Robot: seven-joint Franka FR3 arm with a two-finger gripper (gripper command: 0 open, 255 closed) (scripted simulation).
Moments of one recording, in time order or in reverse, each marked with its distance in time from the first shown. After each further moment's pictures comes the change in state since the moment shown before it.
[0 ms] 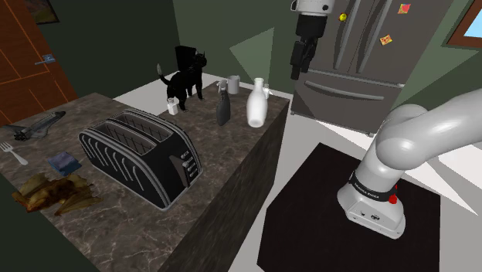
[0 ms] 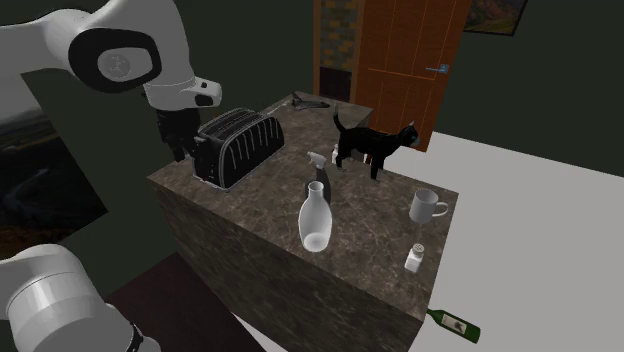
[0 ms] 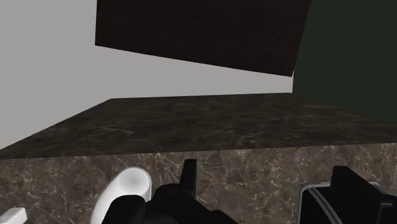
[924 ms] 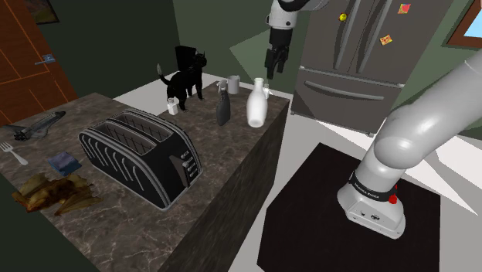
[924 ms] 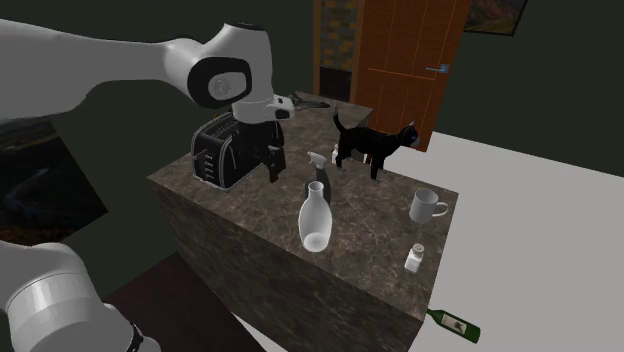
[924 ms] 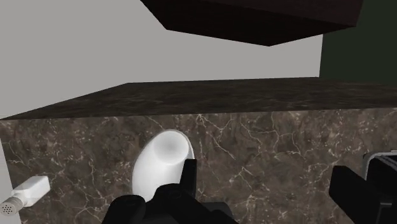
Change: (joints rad) arm -0.051 0.402 -0.082 0.173 -0.072 0.222 -0.124
